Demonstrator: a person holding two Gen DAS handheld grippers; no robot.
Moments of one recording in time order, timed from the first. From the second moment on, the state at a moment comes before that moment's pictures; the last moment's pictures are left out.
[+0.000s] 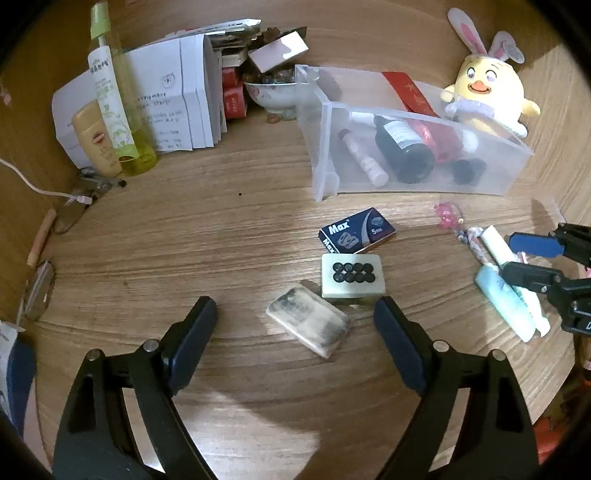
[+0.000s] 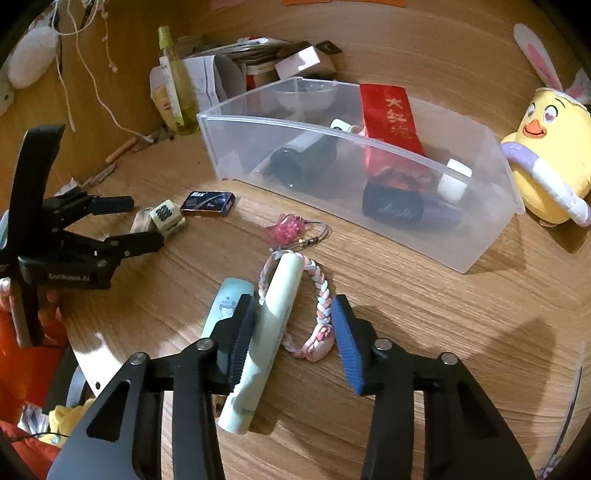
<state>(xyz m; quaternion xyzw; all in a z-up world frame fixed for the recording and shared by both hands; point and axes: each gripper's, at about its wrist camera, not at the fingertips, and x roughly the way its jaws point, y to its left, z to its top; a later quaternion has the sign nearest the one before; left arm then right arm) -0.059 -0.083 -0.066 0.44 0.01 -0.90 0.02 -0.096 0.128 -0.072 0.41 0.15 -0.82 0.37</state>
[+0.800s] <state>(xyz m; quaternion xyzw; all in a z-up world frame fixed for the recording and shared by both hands) -0.036 -0.075 -0.061 0.40 0.02 -0.91 0.00 -0.095 0.117 -0.077 0.42 0.16 -0.82 0.36</state>
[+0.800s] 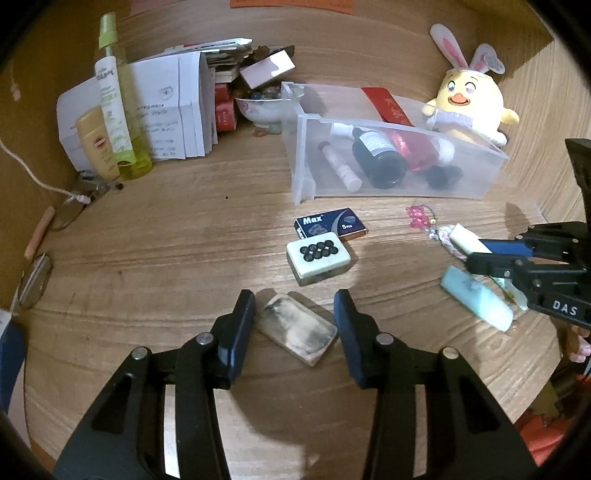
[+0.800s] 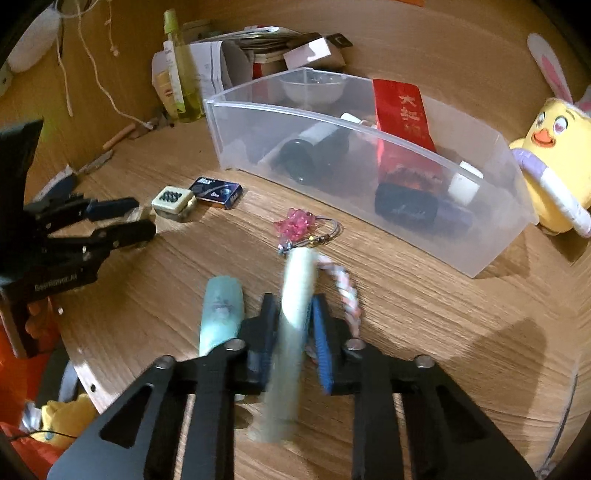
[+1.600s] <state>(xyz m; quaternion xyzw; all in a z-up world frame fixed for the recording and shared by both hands) -0.036 -0.049 -0.011 0.34 0.04 -0.94 -0.03 -0.104 0.162 -0.013 0.33 0.09 -0.87 0.35</state>
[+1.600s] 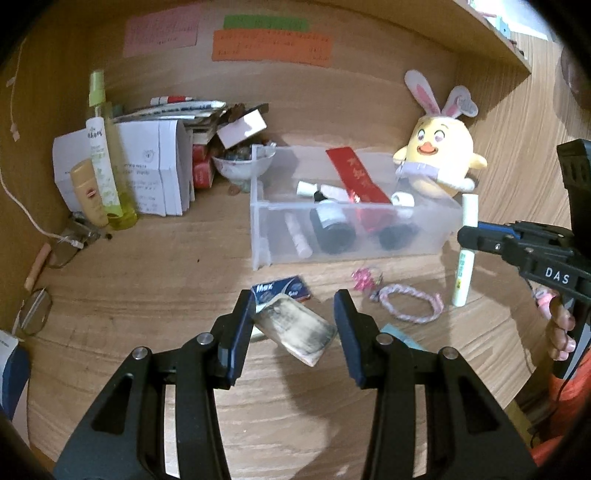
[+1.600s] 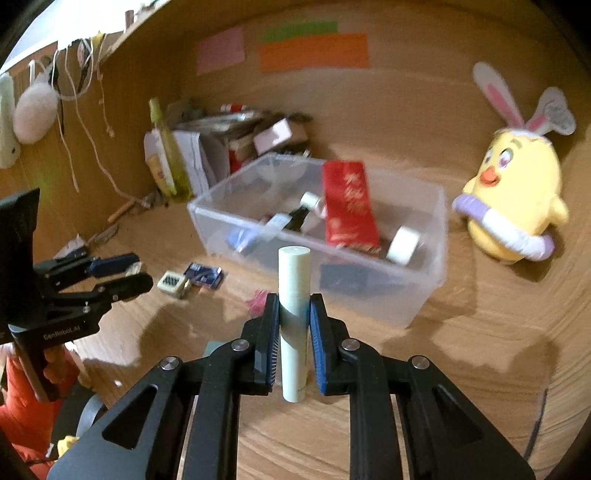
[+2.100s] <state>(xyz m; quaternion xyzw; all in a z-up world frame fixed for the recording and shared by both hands) -0.065 -0.038 0.028 0.30 0.05 -0.95 -0.04 -0.133 0.175 0.026 0.28 0.07 -0.90 0.34</state>
